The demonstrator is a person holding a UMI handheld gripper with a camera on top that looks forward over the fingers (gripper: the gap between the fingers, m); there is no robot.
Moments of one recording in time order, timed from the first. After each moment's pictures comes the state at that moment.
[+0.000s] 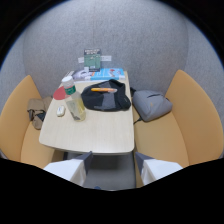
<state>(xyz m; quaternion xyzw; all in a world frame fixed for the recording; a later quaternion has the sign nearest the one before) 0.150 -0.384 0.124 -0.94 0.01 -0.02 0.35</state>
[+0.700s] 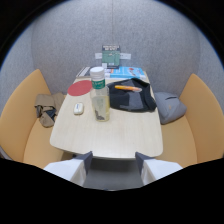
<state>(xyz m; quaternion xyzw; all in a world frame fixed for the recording) 0.053 -0.360 0.092 -0.94 -0.03 0.01 0.35</state>
